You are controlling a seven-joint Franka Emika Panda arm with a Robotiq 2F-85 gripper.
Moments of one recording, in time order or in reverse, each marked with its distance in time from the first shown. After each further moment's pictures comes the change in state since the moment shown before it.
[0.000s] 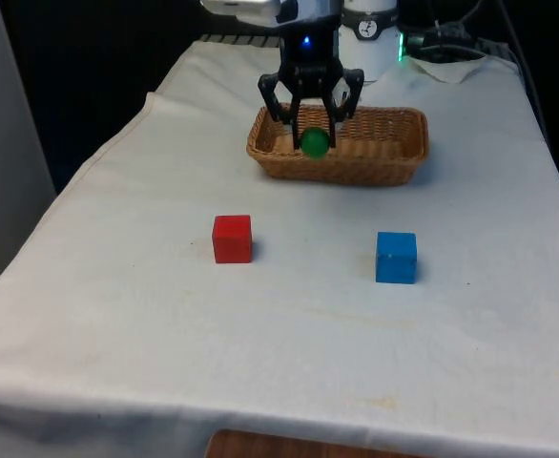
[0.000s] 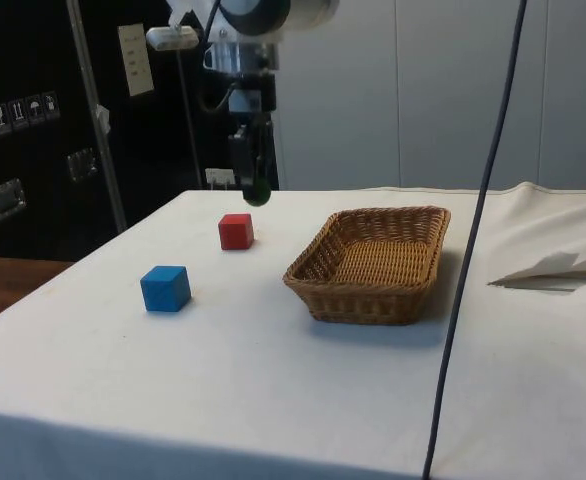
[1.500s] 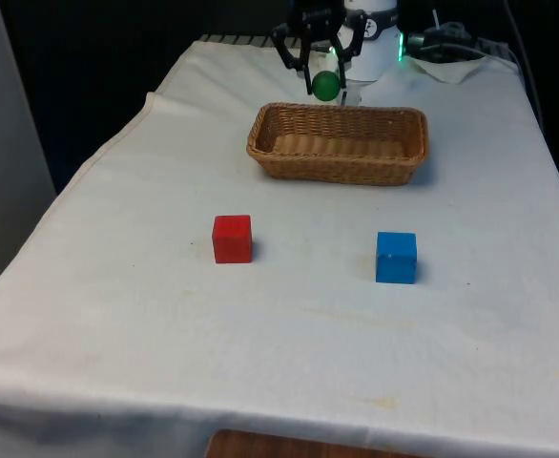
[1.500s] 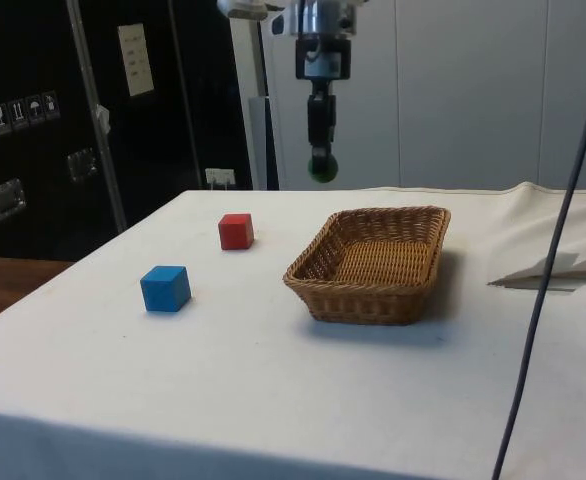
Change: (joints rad) arm -0.001 -0.362 -0.045 -0.351 -0.035 0.000 -0.141
